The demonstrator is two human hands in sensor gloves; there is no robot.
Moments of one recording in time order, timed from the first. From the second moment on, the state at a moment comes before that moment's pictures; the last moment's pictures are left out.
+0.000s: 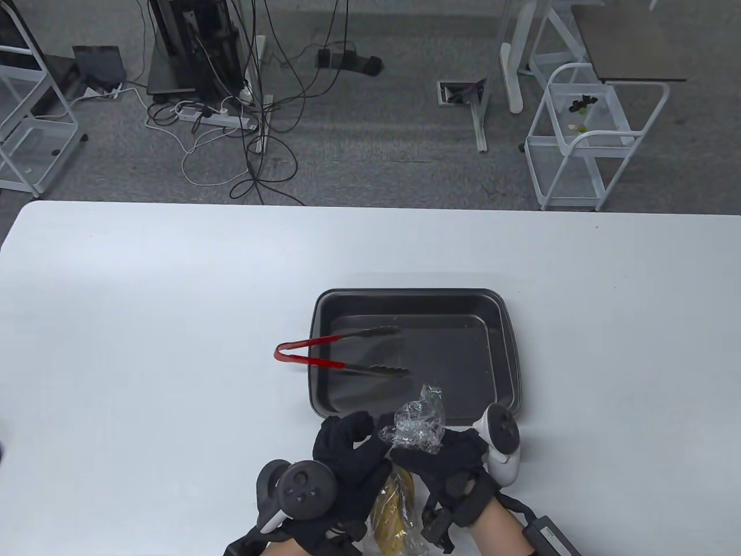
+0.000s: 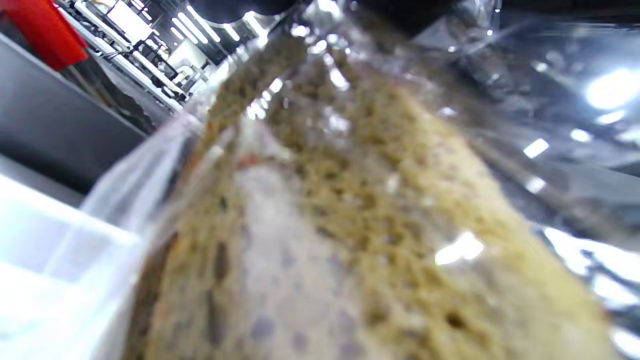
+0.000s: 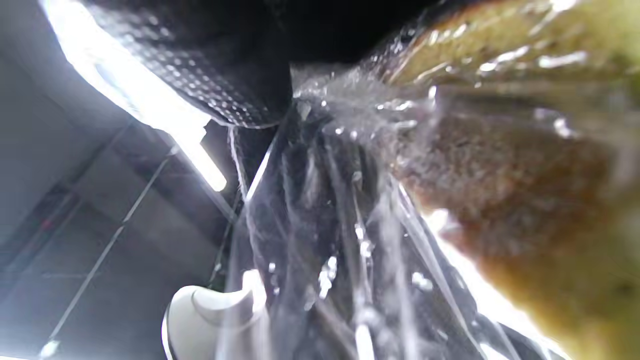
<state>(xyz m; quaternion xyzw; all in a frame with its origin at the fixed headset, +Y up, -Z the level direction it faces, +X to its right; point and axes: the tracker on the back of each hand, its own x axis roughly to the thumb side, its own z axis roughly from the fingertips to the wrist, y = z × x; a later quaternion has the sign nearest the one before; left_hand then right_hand) -0.104 -0.732 -0.160 0.02 -0.25 0.38 0.89 0.110 -0.762 -0.215 0.25 0.17 0.60 0.74</state>
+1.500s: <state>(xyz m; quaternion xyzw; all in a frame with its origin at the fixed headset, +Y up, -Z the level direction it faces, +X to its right) -0.090 -0.694 -0.110 0.35 -0.34 -0.07 0.87 0.099 -0.760 -0.211 0.26 0.30 0.61 0.69</state>
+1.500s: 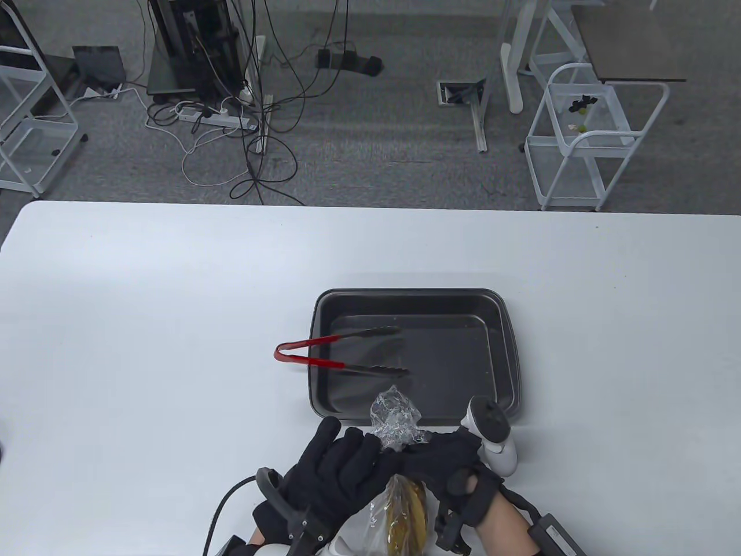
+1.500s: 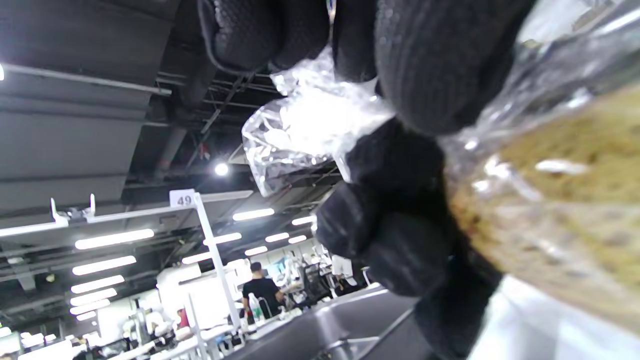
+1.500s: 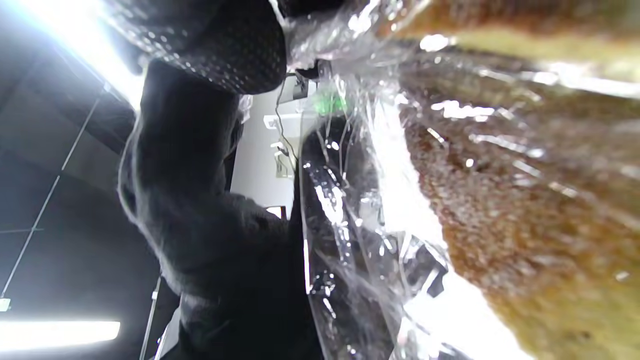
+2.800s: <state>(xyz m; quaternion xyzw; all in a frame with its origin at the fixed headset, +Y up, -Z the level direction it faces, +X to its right) -0.136 -0.772 -0.178 -0.37 -0.08 0.71 0.59 0.073 -0.704 -0.142 0.46 -0.25 0.81 0.29</state>
